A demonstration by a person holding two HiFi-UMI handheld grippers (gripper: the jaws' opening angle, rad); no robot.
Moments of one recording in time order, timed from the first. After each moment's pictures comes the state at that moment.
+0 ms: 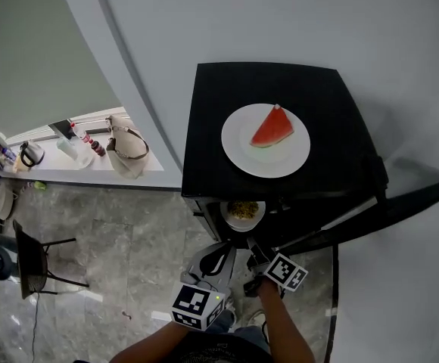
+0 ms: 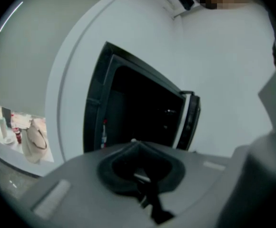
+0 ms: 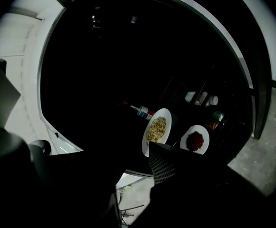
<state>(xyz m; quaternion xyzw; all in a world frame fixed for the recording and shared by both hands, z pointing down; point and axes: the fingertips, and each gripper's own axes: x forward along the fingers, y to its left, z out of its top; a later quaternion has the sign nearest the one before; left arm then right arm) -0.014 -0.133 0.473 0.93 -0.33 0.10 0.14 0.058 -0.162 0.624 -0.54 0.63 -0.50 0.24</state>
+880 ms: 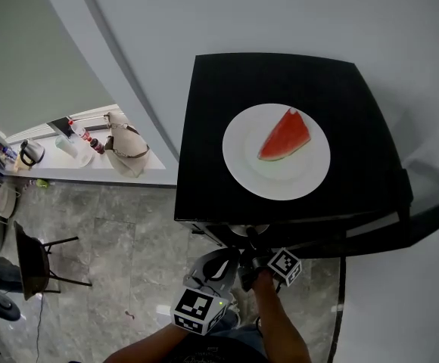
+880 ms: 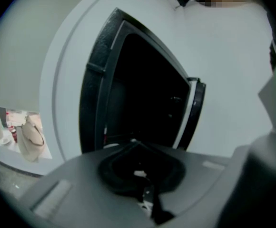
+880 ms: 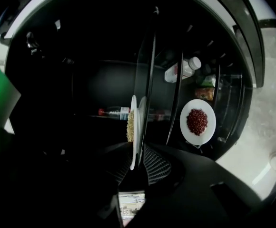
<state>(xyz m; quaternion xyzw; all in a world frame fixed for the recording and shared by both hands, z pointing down) -0.007 -0.156 0.518 0.93 -0.31 0.15 0.15 0.054 -0.212 0.693 -0.48 0.52 -0.60 0.37</state>
